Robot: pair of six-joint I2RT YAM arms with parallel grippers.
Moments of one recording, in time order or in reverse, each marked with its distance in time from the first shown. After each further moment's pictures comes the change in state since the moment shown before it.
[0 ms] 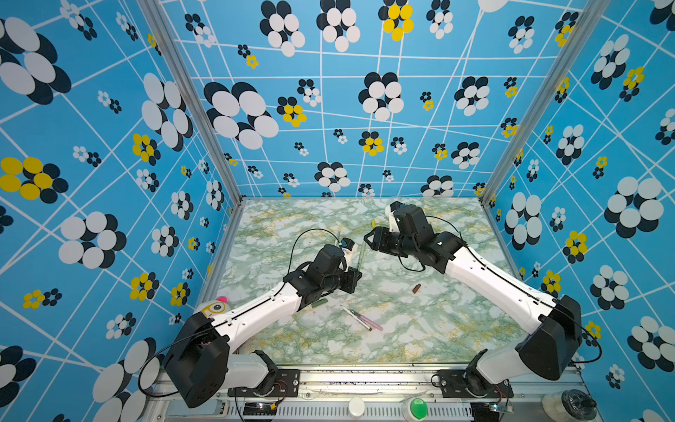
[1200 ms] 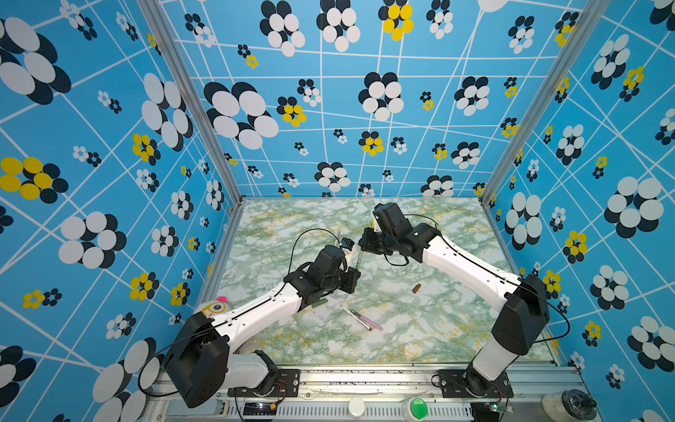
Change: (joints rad) left arm -0.007 0.000 0.000 0.002 -0.030 -0.003; right arm 0.032 0.192 0.145 -0.094 0.016 -0.004
